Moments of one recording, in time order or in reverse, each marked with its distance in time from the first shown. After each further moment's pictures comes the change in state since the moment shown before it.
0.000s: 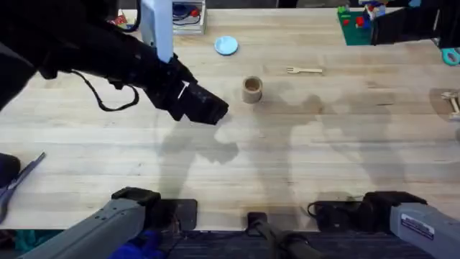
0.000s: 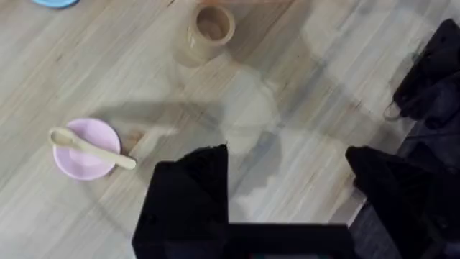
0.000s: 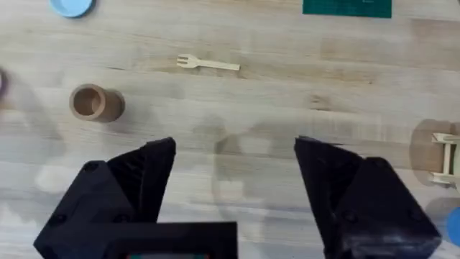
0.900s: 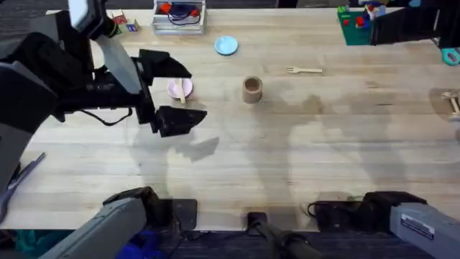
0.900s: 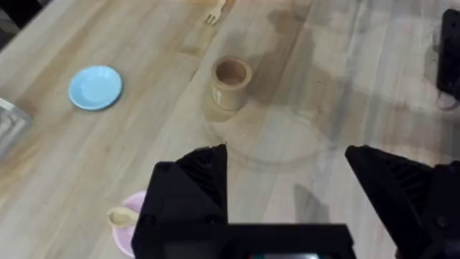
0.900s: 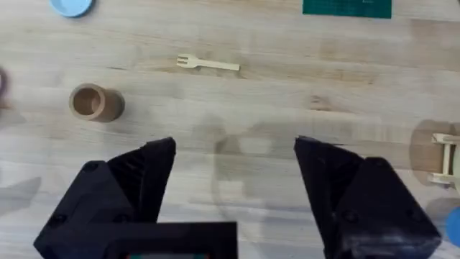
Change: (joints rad) left arm 0.417 0.004 -0.336 0.201 0.469 0.720; right arm 0.000 0.000 0.000 0.000 0.000 -0.003
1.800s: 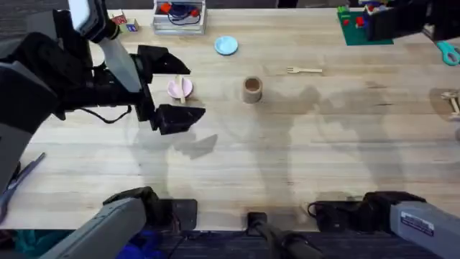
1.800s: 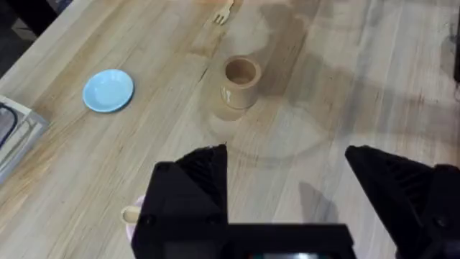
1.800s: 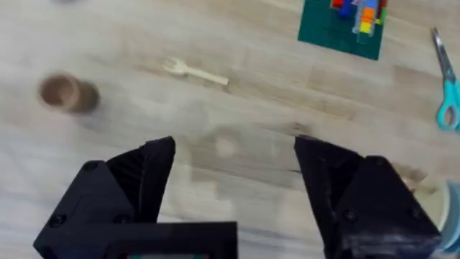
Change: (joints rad) left arm 0.000 0.000 0.000 0.042 -0.014 0.016; right arm 0.000 0.050 0.002 0.081 0.000 -0.141
